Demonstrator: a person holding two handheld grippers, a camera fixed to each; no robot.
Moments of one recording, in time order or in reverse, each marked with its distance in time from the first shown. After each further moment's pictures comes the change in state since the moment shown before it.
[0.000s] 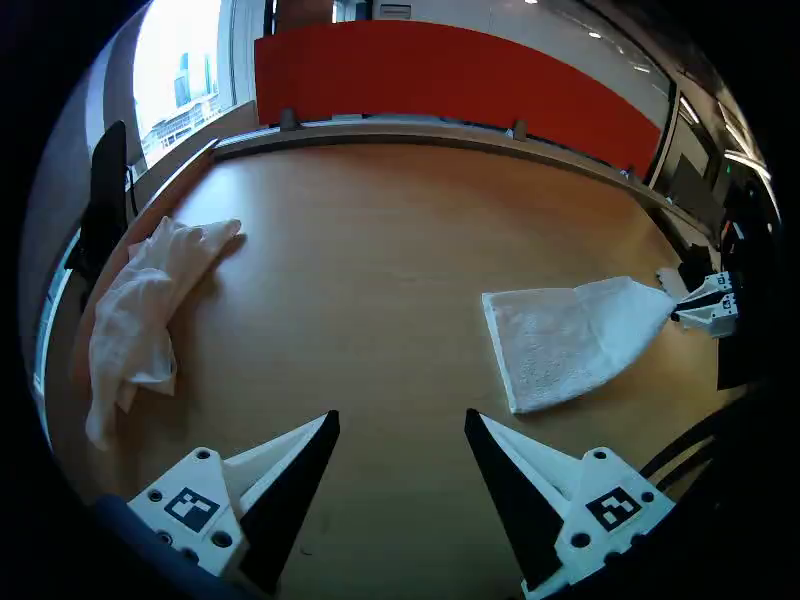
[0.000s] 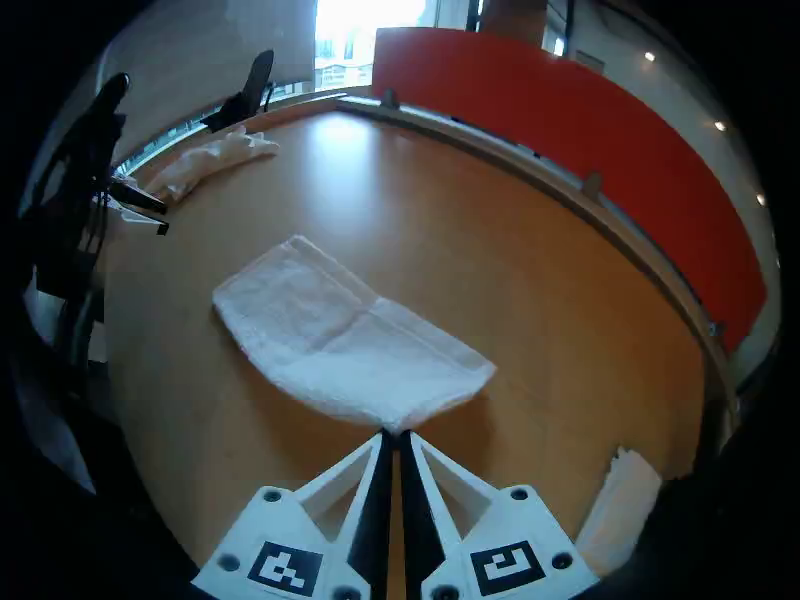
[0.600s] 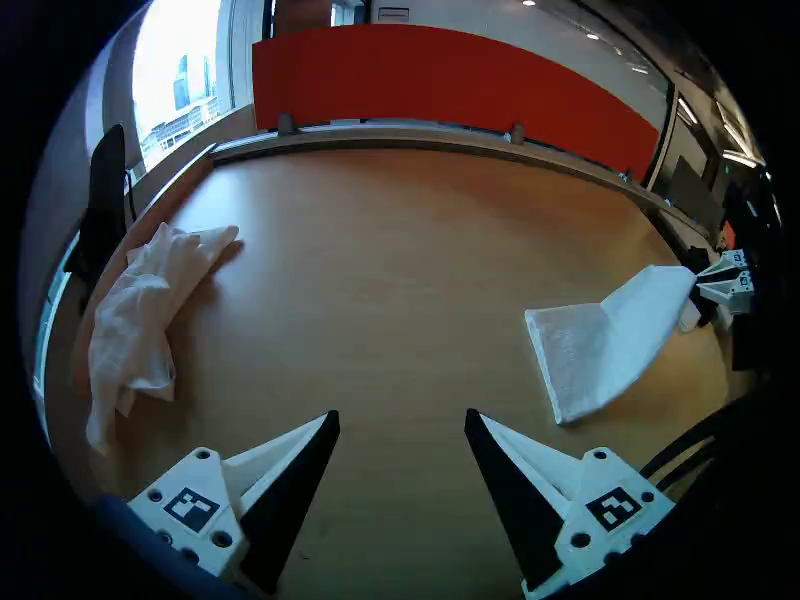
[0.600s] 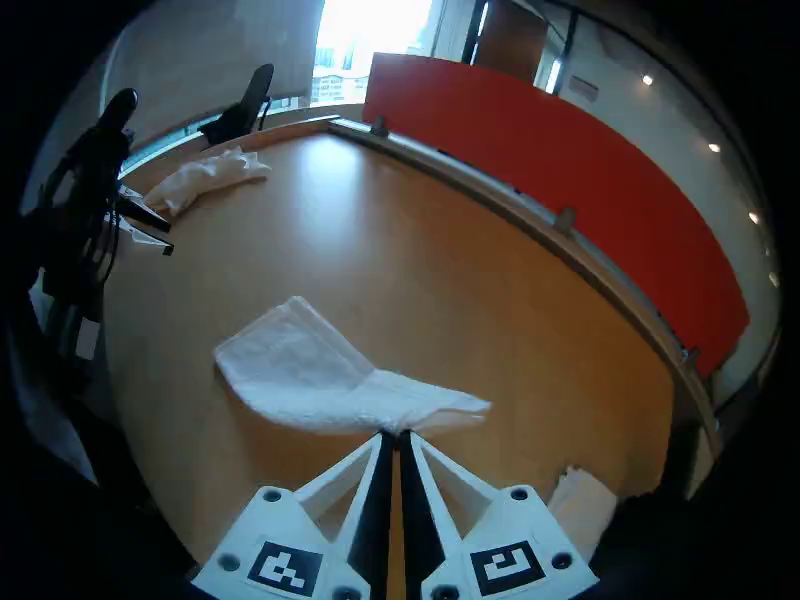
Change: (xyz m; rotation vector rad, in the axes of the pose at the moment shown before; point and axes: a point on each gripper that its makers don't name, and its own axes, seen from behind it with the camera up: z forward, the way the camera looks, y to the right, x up) left arm 0.006 0.003 0.000 -0.005 0.012 0.003; right arm 0.032 0.024 -0.041 -0.066 0.058 -0.047
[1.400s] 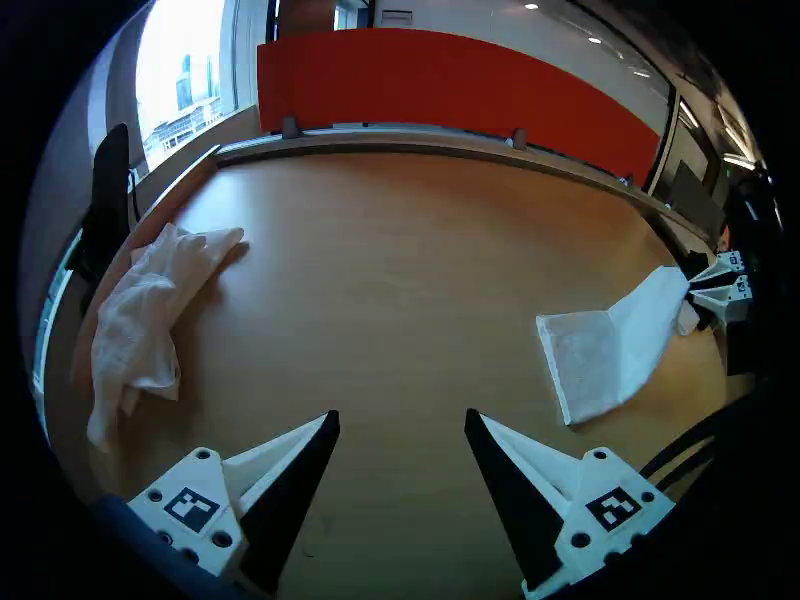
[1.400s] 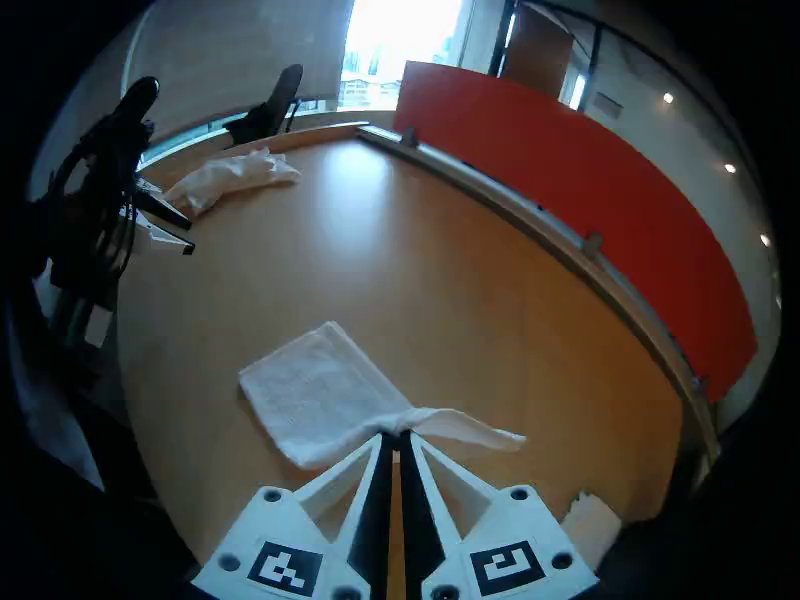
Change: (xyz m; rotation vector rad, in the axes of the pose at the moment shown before) left arm 0.004 -0.004 -0.007 0.004 0.012 -0.010; right arm 0.022 -0.033 0.015 0.074 0.024 -0.063
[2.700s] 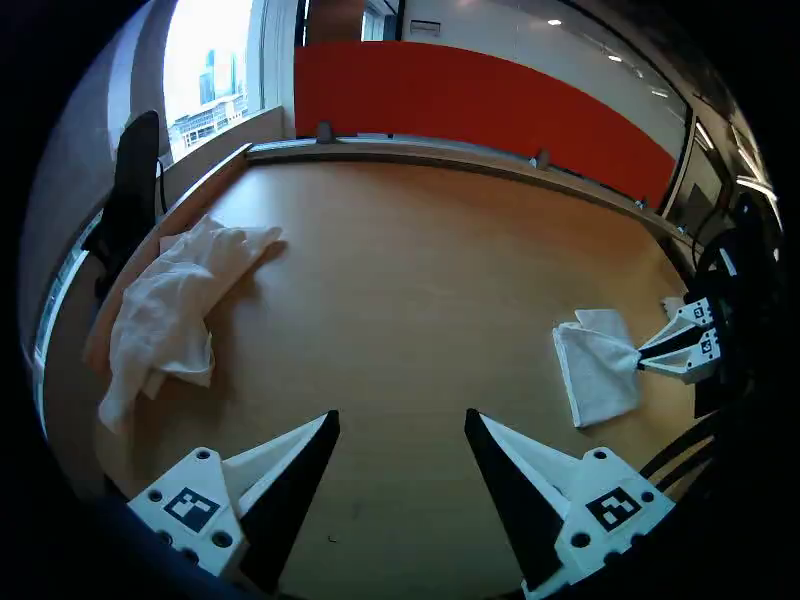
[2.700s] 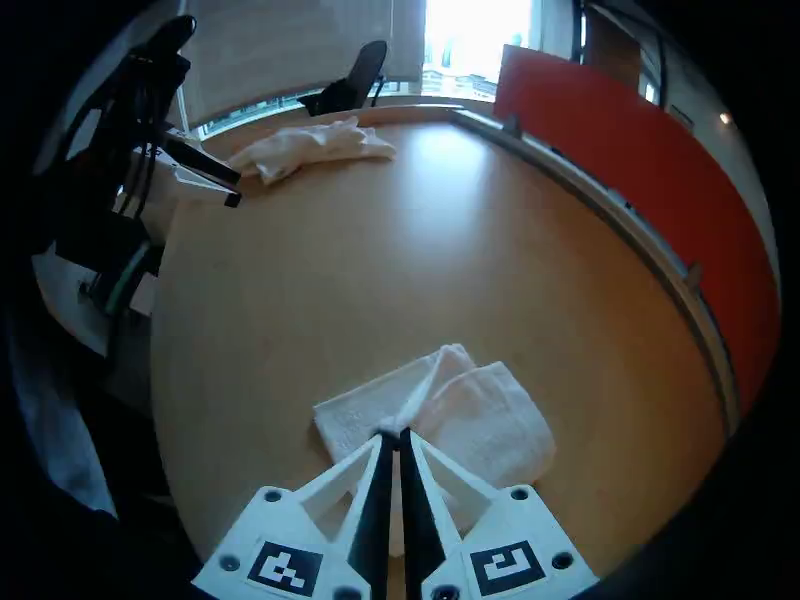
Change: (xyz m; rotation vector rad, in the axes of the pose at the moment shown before) left arm -0.002 -0.031 -0.026 0.047 0.035 -0.063; right arm 0.019 -0.098 0.072 0.235 -0.036 -0.109
